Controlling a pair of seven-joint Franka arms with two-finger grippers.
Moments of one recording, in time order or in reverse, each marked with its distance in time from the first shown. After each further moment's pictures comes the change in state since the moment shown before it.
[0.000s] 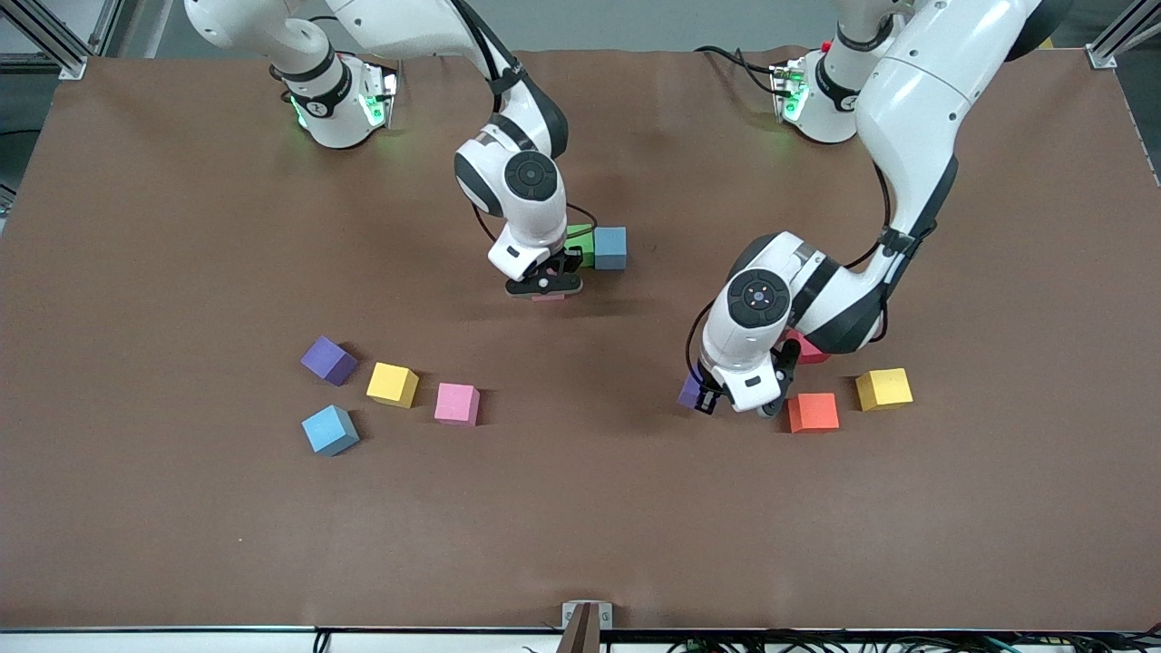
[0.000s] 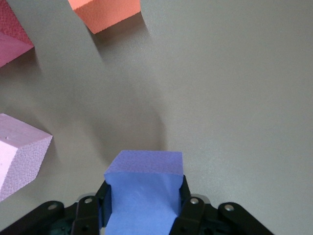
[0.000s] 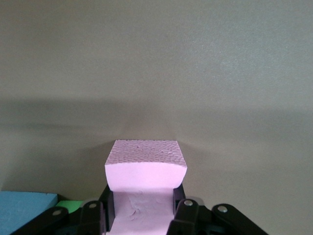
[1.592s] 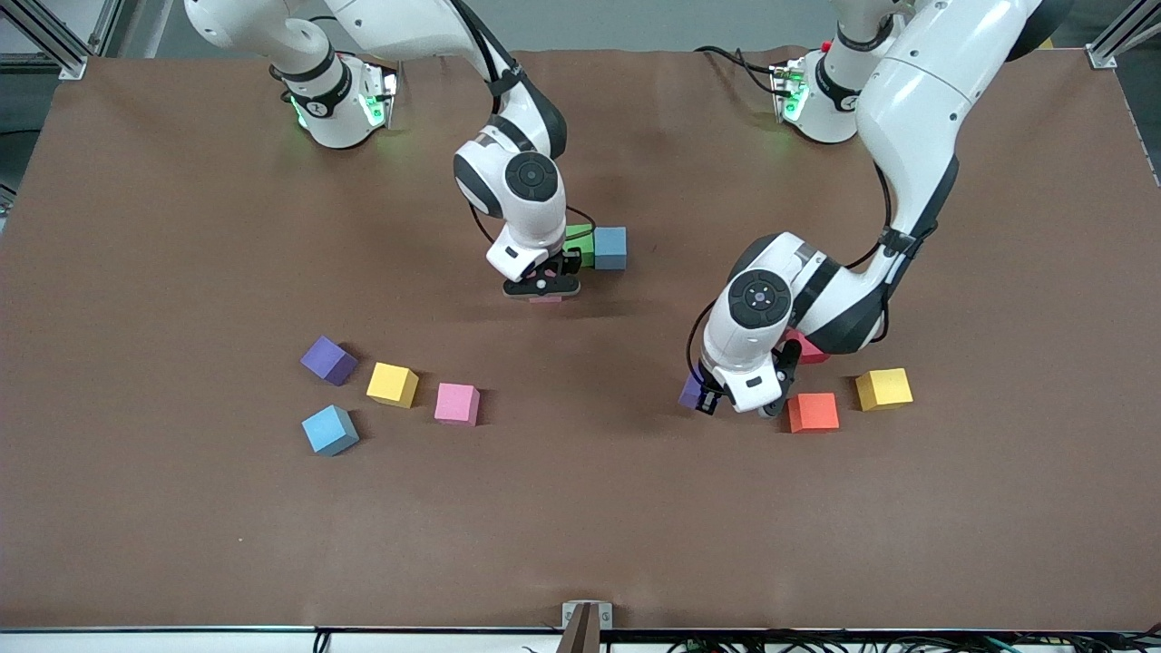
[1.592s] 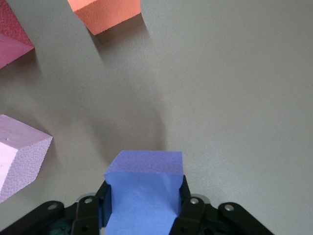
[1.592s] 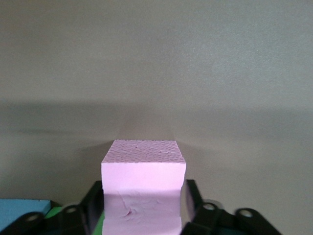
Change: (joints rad) left arm 0.001 0.000 0.001 0.000 0.000 0.000 0.000; right arm 0.000 0.004 -0.005 0.000 -0.021 -0.003 0.028
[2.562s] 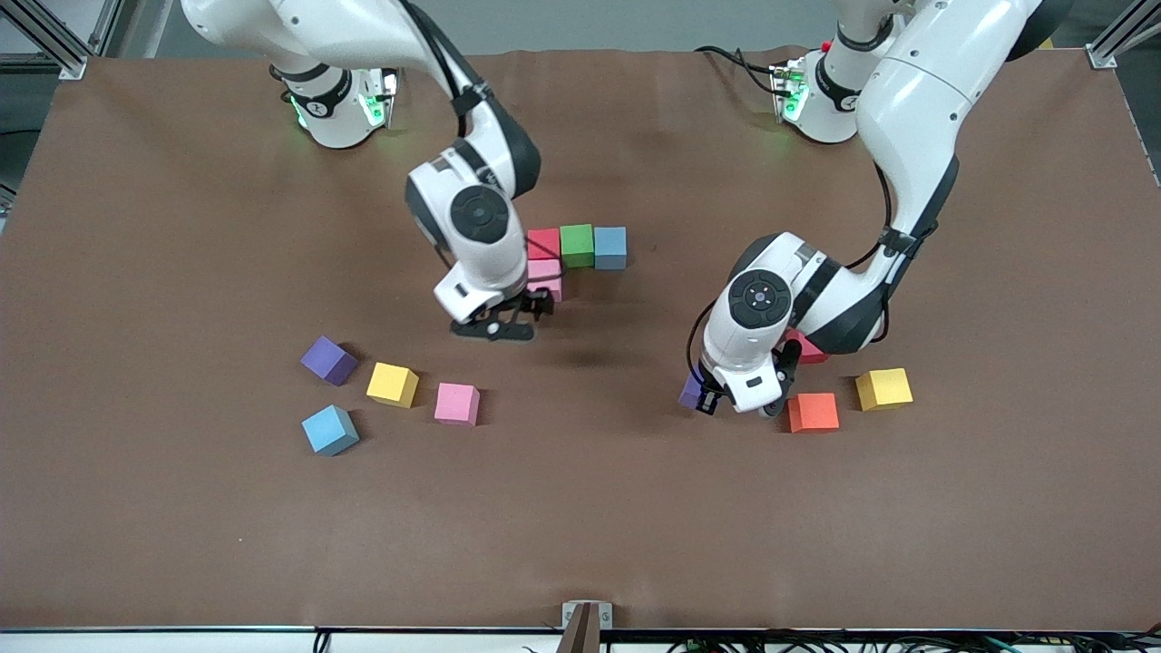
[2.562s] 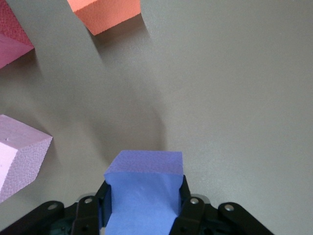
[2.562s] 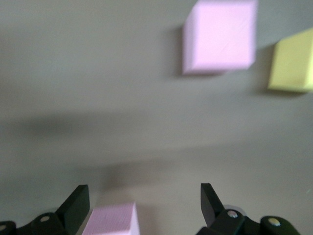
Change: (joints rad) left arm 0.000 0.000 0.000 0.001 0.000 0.000 0.000; right arm -0.184 -0.021 -0.046 0.190 -0.006 -0.171 -0.018
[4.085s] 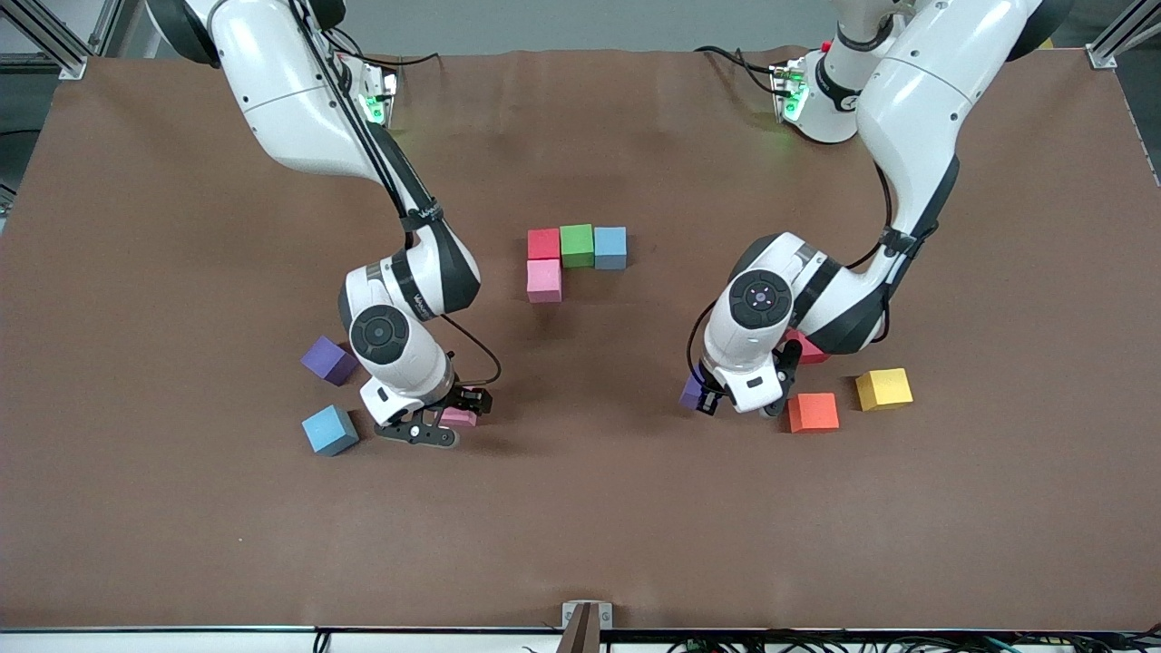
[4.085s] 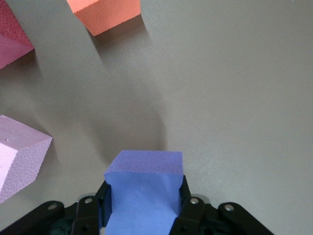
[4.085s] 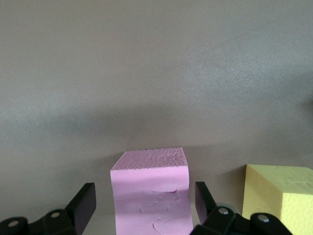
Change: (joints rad) left arm 0.001 0.000 0.000 0.000 0.000 0.000 0.000; right arm -0.205 0.246 0.018 0.198 0.067 0.115 -0.196
